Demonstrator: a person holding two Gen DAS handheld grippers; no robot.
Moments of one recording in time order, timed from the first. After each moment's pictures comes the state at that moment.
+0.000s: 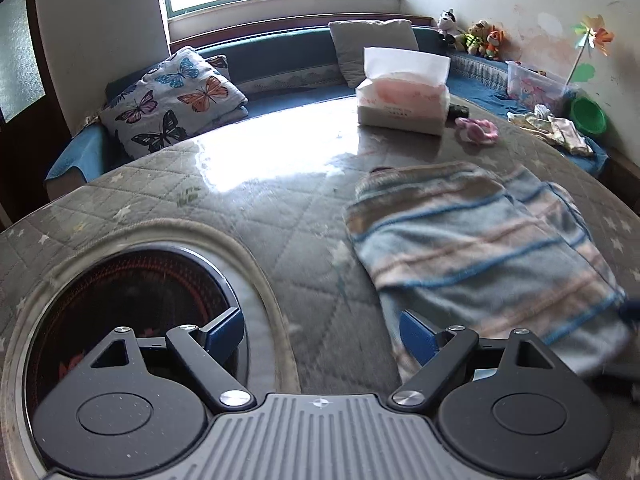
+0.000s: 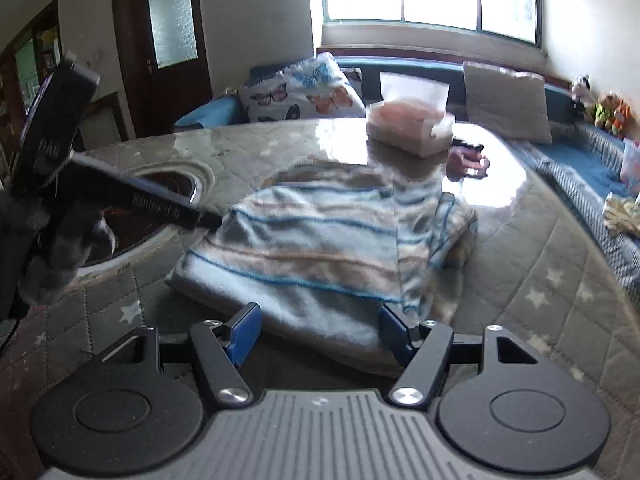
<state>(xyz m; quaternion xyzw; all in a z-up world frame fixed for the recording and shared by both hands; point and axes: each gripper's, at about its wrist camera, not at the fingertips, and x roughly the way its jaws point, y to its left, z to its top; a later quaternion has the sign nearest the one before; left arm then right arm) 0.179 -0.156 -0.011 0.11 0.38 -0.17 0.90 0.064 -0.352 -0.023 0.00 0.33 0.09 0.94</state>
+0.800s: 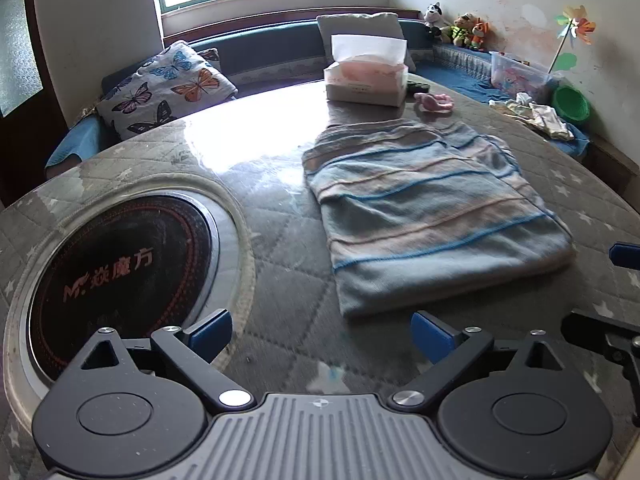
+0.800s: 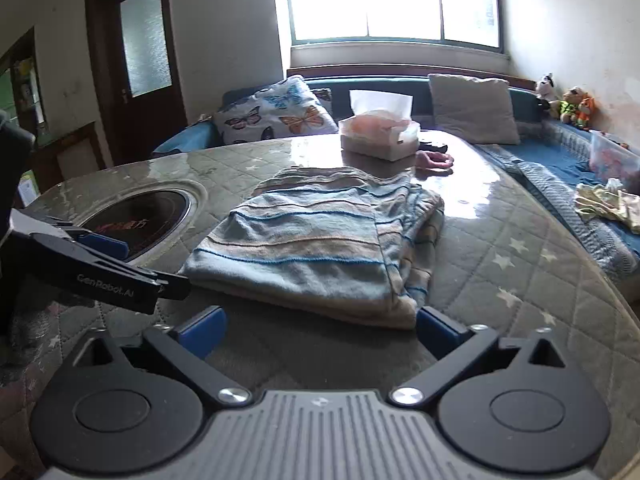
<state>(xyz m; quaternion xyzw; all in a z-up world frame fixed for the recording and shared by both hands) 0.097 -0.154 -0.010 0.11 0.38 -0.18 0.90 0.015 -0.348 -0.025 0.03 0.31 0.04 0.95</state>
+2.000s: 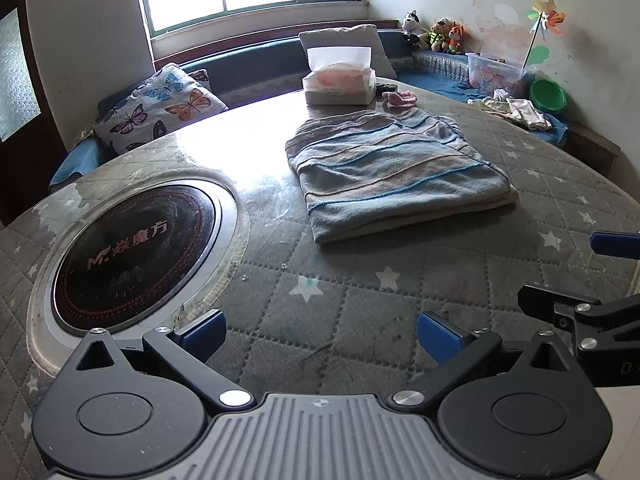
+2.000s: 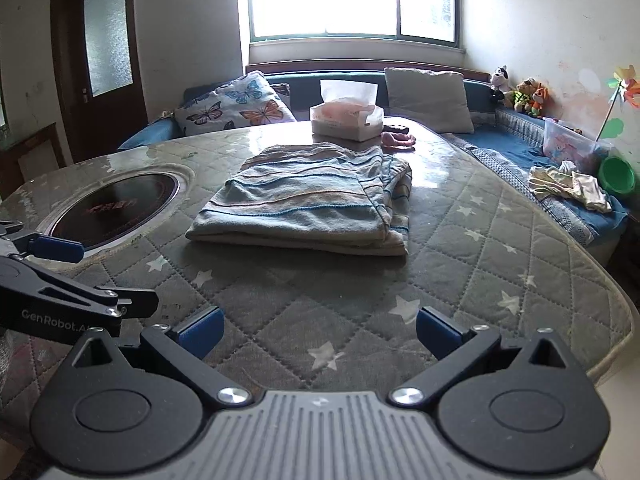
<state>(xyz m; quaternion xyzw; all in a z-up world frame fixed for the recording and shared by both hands) 0.020 -0.135 -0.007 0.13 0.36 -0.20 0.90 -0.042 -0.310 -0.029 0.03 0.32 -0.04 0.95</state>
